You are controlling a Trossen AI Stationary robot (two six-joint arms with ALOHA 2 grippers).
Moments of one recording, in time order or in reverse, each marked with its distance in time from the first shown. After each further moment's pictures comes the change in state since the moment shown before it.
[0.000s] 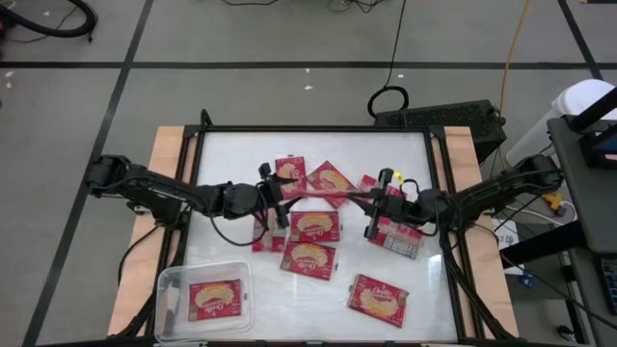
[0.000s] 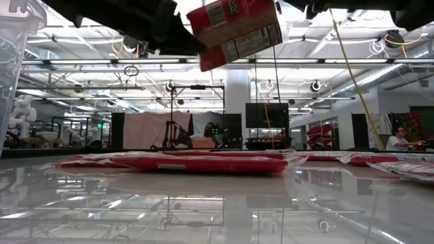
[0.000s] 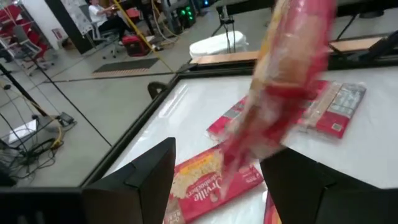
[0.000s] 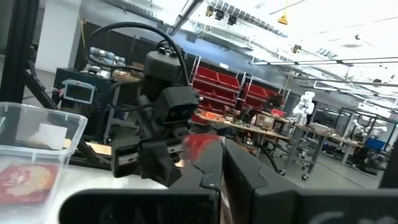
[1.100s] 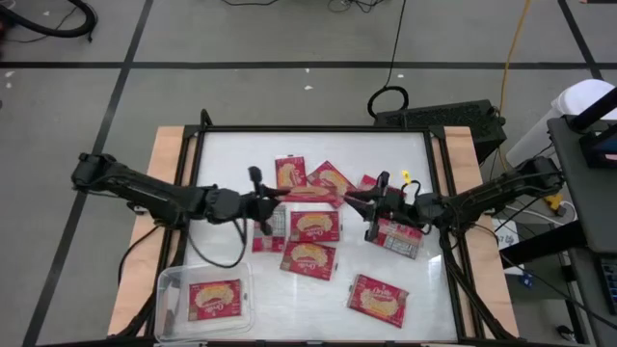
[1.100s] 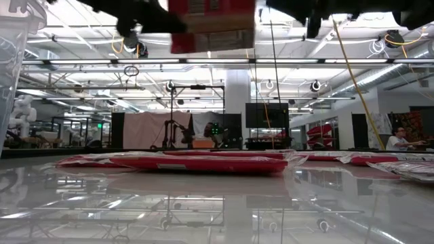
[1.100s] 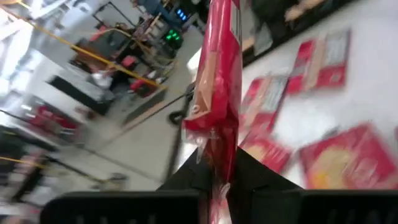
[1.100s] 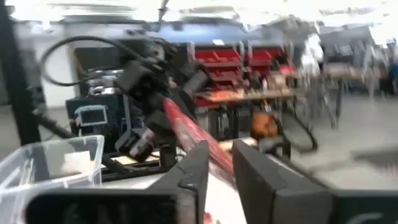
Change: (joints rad) left arm -0.114 -0.180 0.000 -0.179 -0.084 0.486; right arm 0.000 0.003 0.000 -0.085 0.081 0.421
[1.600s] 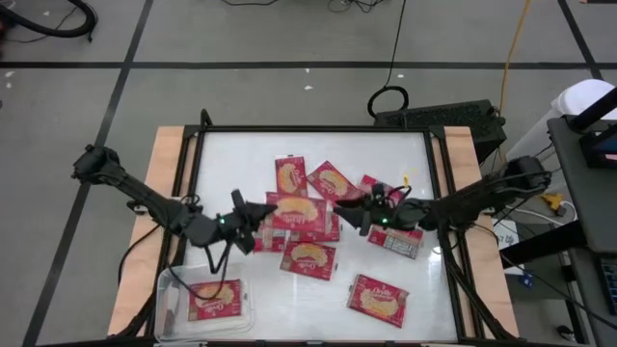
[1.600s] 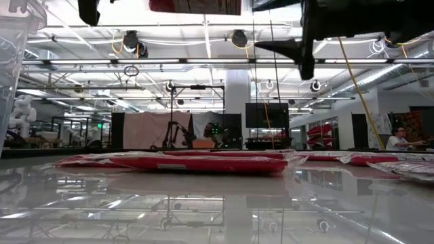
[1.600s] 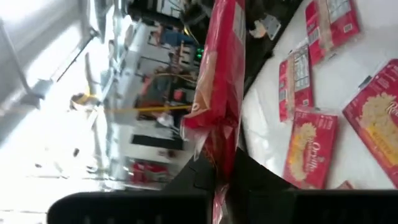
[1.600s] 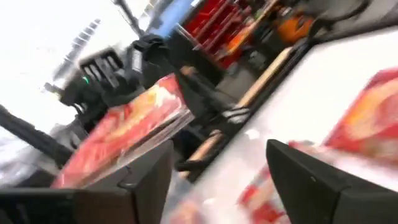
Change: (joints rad) left arm -0.305 -0.021 0.000 0.092 -0.333 0.569; right arm -0.004 0.195 0.000 0.074 -0.056 0.840
